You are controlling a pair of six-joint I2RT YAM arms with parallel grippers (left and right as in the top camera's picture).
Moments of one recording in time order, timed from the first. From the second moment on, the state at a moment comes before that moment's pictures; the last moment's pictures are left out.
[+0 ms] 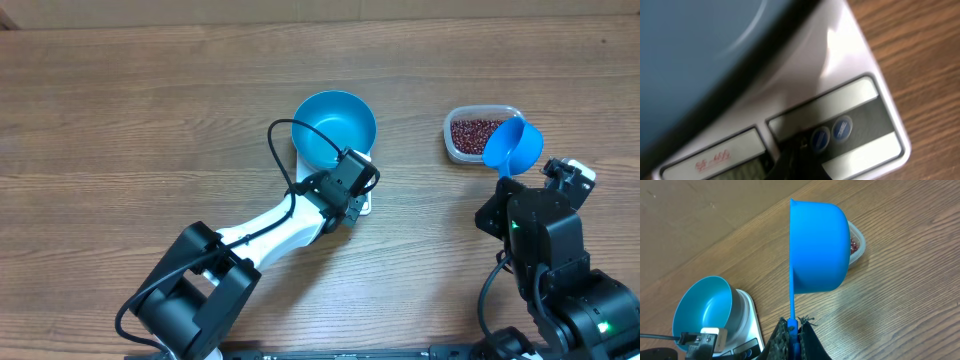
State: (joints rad) left arm -0.73 1.83 1.04 -0.33 -0.18 -0.23; right arm 0.40 0.77 1.02 -0.95 0.44 0.78
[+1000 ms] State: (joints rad) left arm -0.73 1.48 1.48 -1.39 -0.18 -0.04; right arm 0.40 0.79 1.02 -0.88 0.44 0.78
